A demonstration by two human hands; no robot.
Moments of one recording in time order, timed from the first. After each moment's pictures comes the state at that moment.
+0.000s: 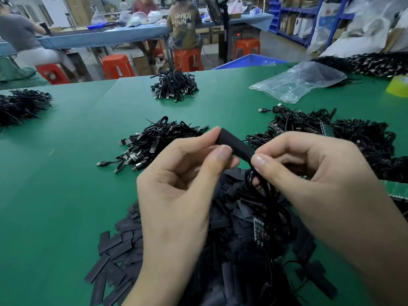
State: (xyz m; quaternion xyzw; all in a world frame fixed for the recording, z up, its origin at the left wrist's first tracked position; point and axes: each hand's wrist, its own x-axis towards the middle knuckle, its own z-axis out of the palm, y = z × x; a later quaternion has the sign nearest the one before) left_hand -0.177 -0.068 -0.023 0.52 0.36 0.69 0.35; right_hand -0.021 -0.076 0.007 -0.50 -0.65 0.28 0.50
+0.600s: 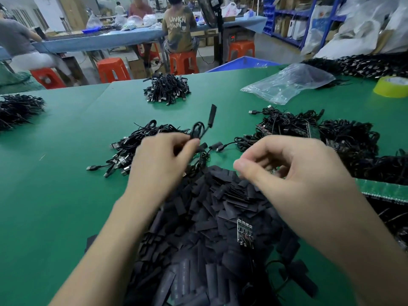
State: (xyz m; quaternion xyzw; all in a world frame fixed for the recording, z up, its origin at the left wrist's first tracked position) left_hand -0.206 0.015 -0.026 0.72 0.61 0.34 0.05; right_hand -0.007 -0.073 0.010 -0.56 -0.67 0.22 0.45
